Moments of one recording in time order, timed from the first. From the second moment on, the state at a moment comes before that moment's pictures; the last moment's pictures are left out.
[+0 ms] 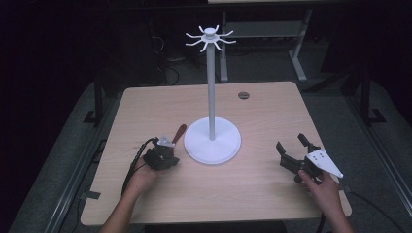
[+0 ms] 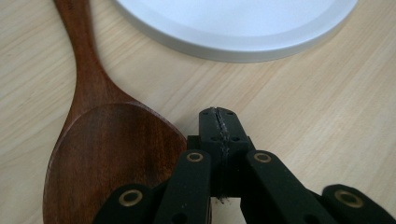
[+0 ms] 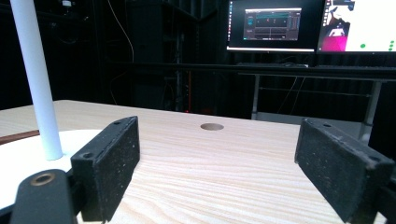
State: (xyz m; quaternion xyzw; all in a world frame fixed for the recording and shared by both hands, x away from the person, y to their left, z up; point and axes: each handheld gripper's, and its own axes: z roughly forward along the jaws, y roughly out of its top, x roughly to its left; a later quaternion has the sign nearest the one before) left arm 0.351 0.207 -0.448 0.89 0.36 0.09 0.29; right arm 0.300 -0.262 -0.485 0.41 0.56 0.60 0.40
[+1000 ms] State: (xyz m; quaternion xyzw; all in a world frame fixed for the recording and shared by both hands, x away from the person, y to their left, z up) left arm 0.357 0.239 -0.444 0.87 0.39 0.12 0.28; right arm 0.300 -0.262 -0.485 0.41 0.56 0.60 0.40
